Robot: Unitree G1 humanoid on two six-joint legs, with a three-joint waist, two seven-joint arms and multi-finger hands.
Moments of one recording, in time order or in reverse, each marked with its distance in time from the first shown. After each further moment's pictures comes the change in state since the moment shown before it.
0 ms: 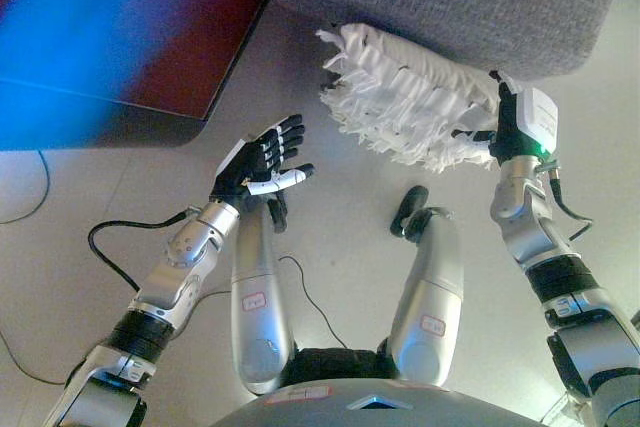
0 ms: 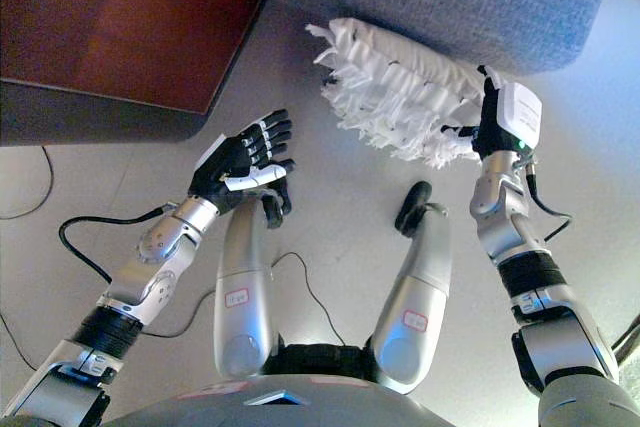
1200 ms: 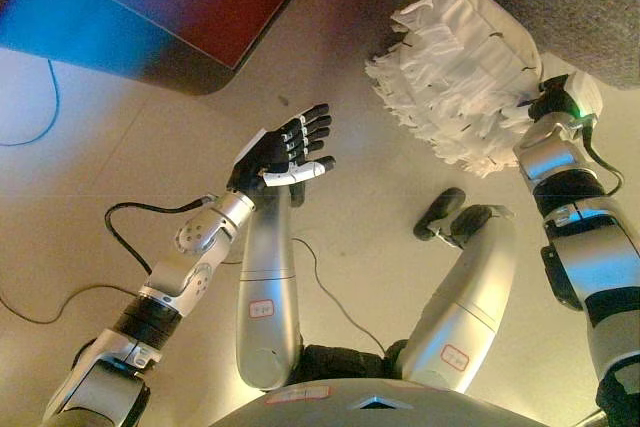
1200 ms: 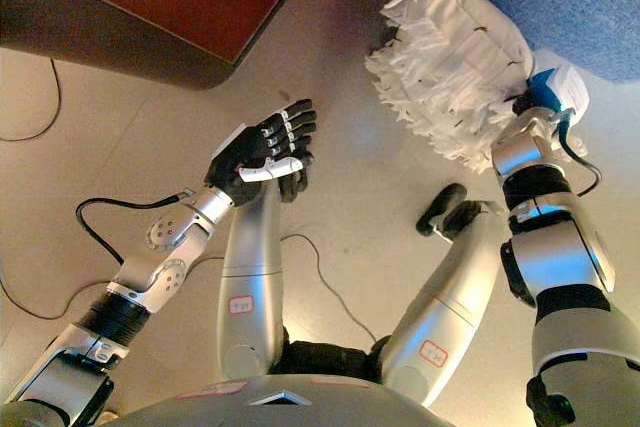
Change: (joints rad) left arm -0.068 -0.010 -0.082 -0.017 -0.087 0.028 -0.040; right arm -0.468 0.030 0.100 0.530 0.296 0.283 0.039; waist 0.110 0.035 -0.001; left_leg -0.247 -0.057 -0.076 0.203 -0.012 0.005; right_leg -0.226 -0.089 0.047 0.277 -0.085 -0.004
